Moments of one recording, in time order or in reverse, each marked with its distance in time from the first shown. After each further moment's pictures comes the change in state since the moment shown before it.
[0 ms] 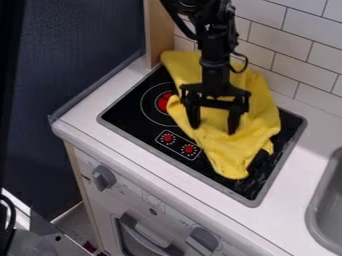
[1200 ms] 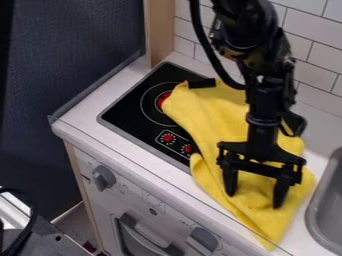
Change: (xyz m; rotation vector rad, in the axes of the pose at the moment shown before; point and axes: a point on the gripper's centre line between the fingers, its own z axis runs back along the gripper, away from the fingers) arm -0.095 -0.078 -0.017 -0.006 0.124 -0.084
